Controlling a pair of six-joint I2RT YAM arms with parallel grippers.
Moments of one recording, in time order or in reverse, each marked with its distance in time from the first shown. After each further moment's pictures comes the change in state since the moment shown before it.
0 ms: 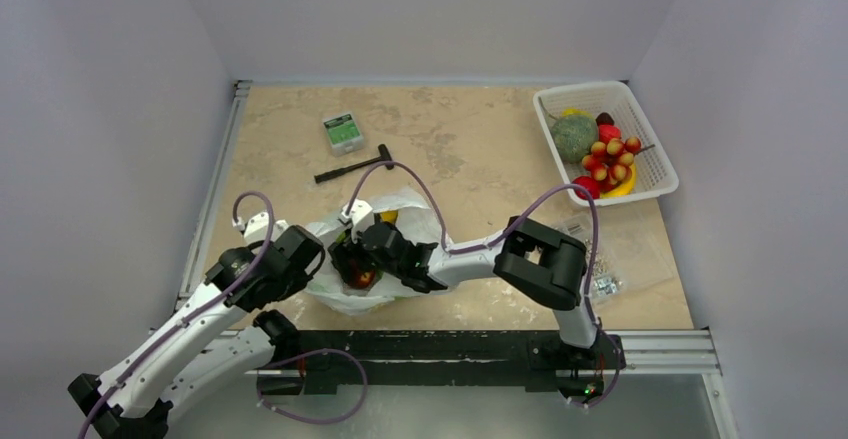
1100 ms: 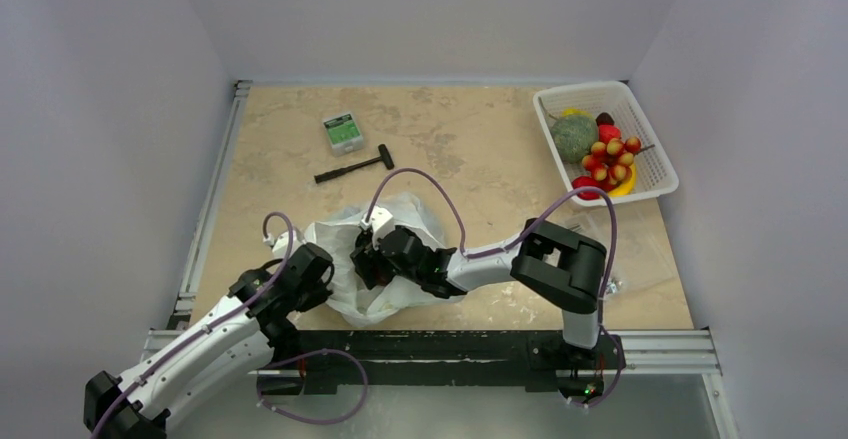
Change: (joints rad) left arm 0.000 -0.069 -0.356 0.350 0.153 0.033; right arm -0.013 -0.105 -0.182 -0.010 0.048 0.006
